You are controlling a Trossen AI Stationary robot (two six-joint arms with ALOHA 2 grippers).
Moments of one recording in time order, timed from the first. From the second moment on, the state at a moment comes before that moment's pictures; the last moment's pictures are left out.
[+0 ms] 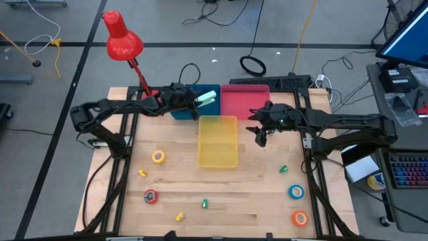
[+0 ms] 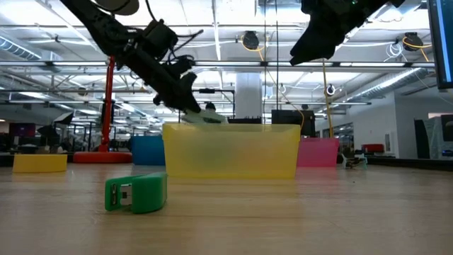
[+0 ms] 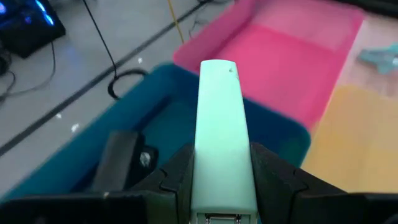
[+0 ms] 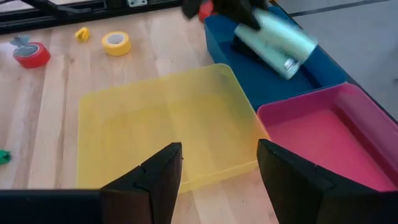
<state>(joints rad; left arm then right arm) 0.52 1.52 0.82 0.16 -0.06 -0.01 -0.13 1.06 0.87 -0.39 0.13 0.11</state>
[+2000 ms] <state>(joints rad) 0.15 1.21 0.84 -0.23 -0.16 -0.23 -0.13 0.96 0.87 -0.38 0.13 0.12</state>
